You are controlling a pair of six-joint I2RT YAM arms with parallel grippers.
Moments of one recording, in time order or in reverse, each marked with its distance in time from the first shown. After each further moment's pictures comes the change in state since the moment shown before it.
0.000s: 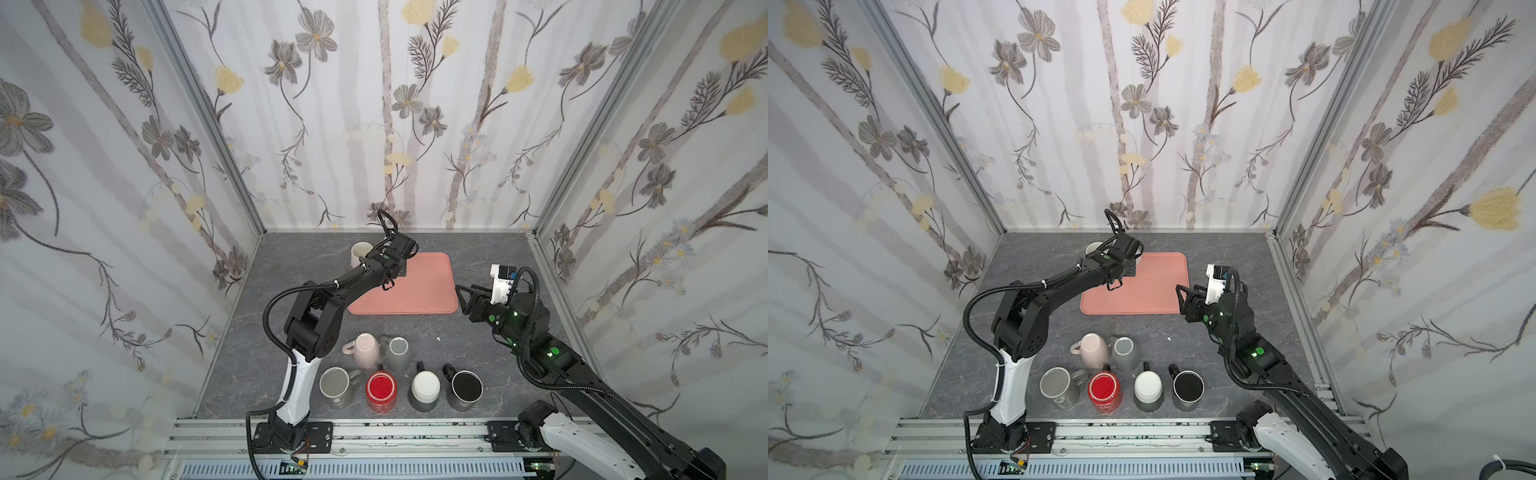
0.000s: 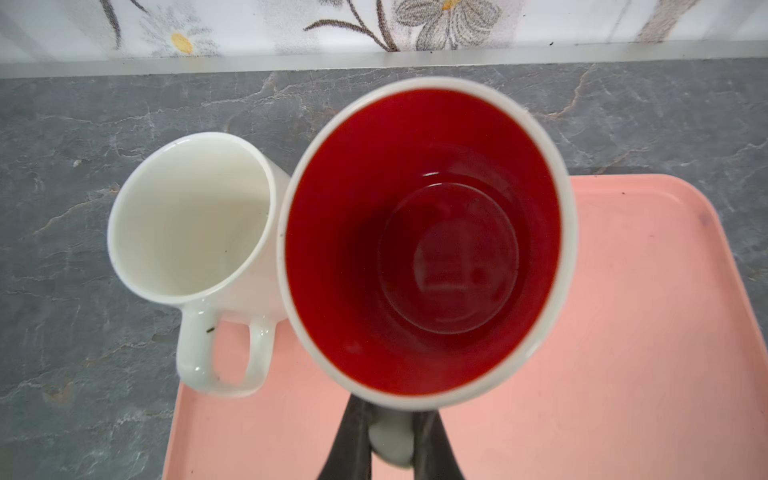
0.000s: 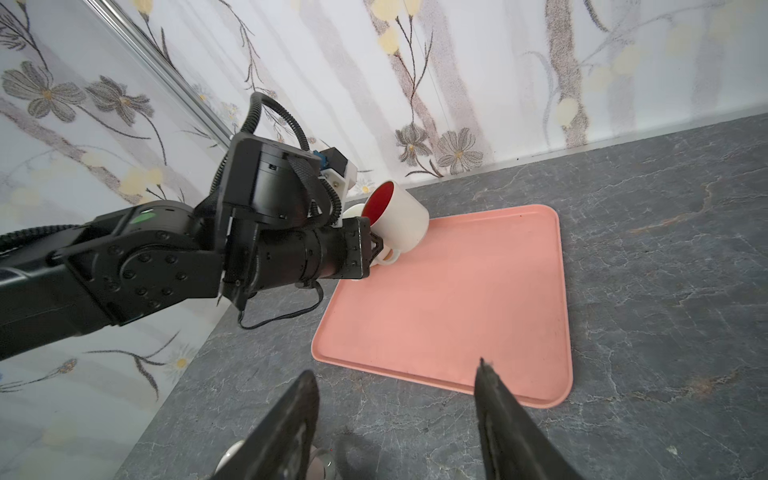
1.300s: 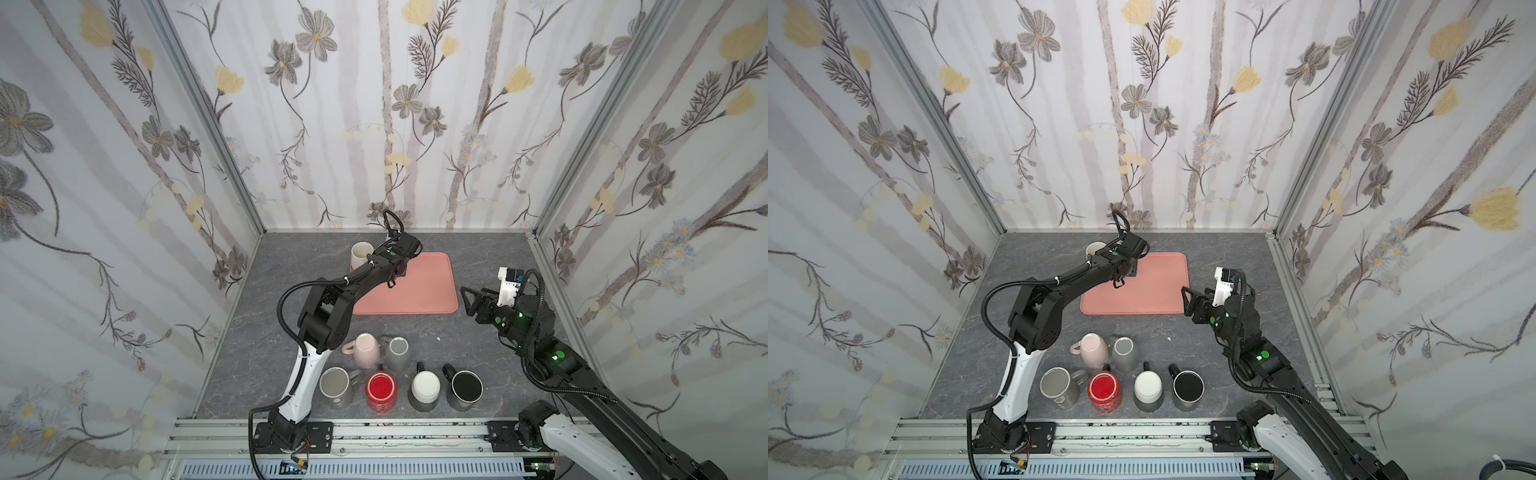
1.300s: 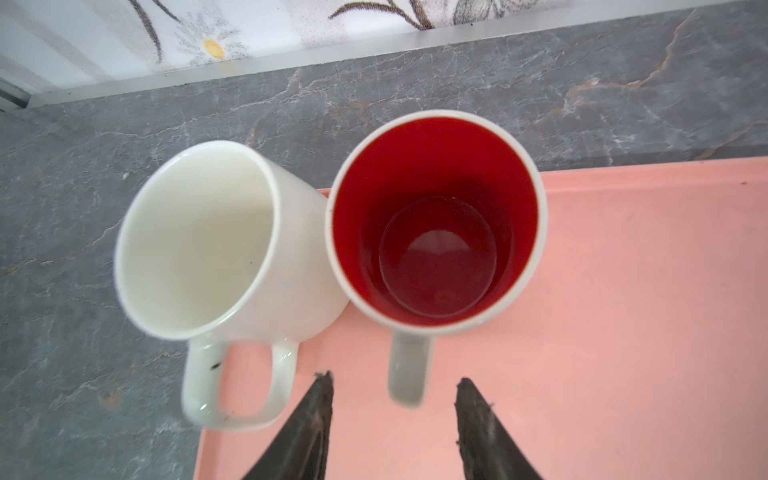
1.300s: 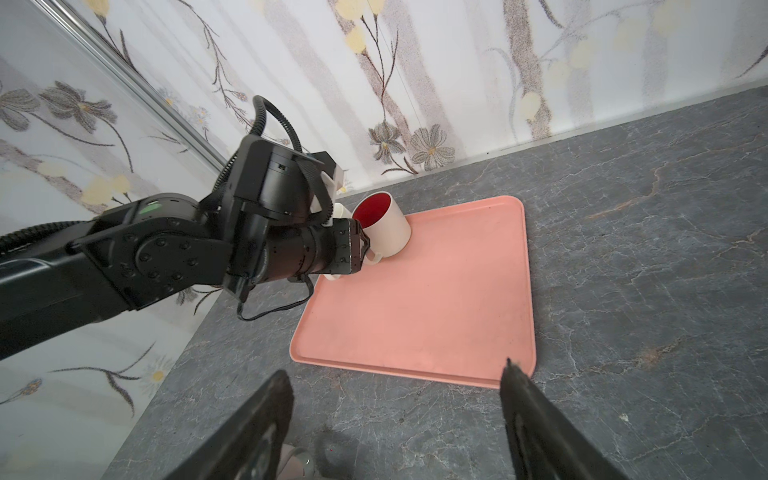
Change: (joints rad) left arm -0.004 0.037 0.068 -0.077 -0.082 0.021; right arm -0.059 -0.026 -0.018 -0.046 -0.019 0.004
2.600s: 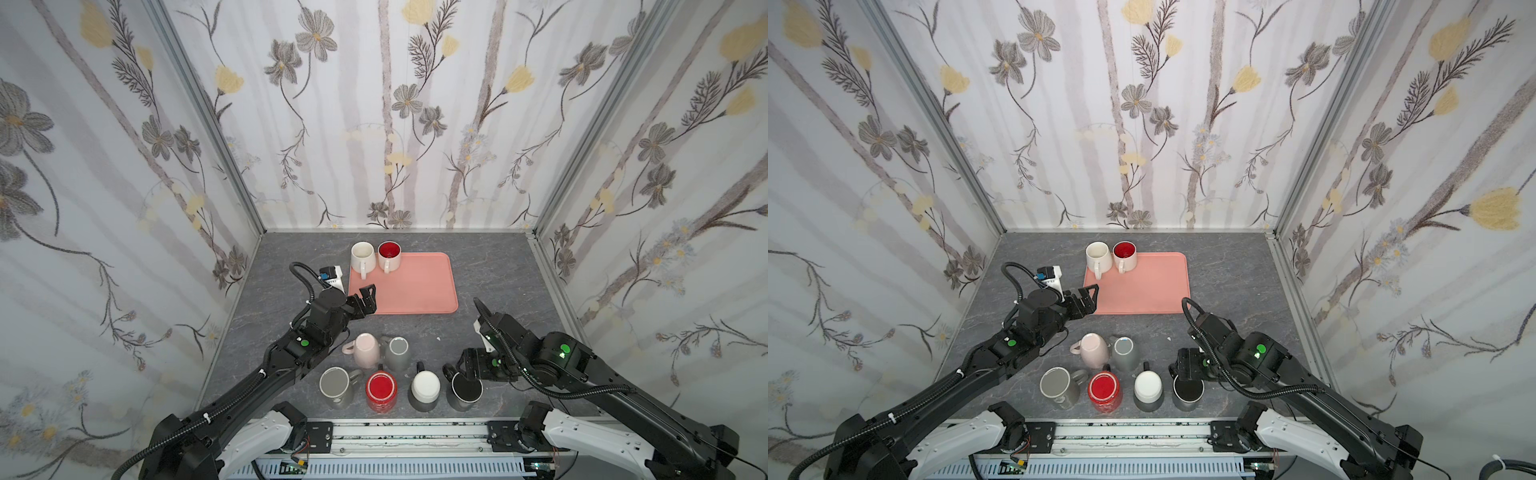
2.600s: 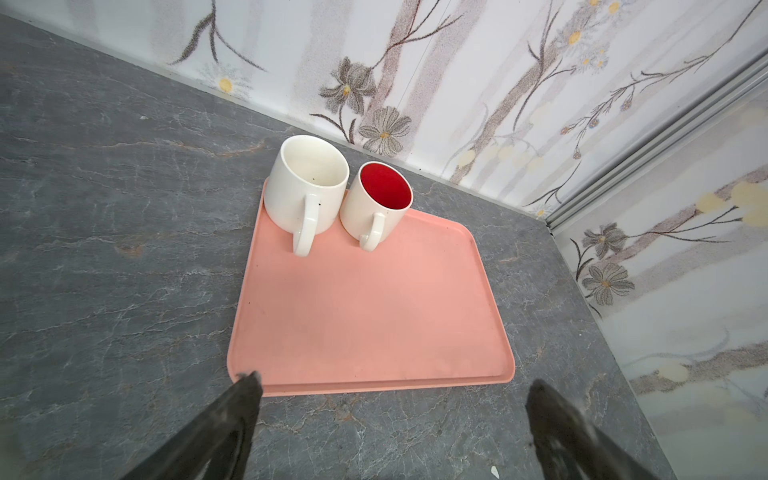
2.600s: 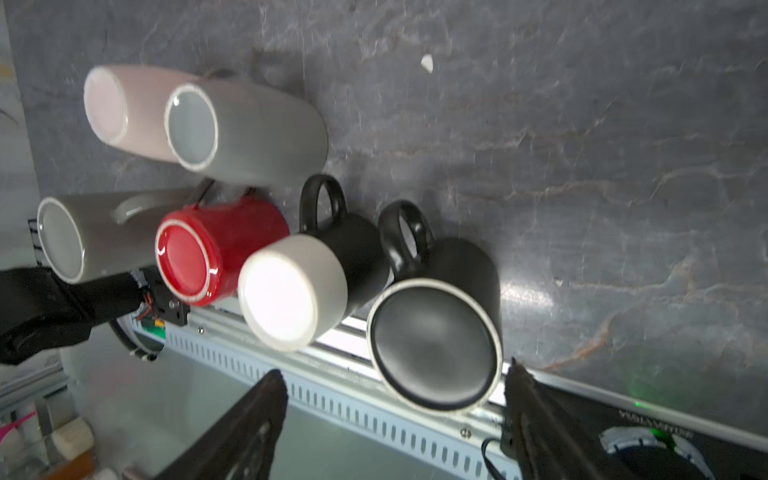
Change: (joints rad) left arm 0.030 -1.205 -1.193 0.581 0.277 -0.212; right arm 0.428 0.055 0.306 -1.116 -0.087 0.357
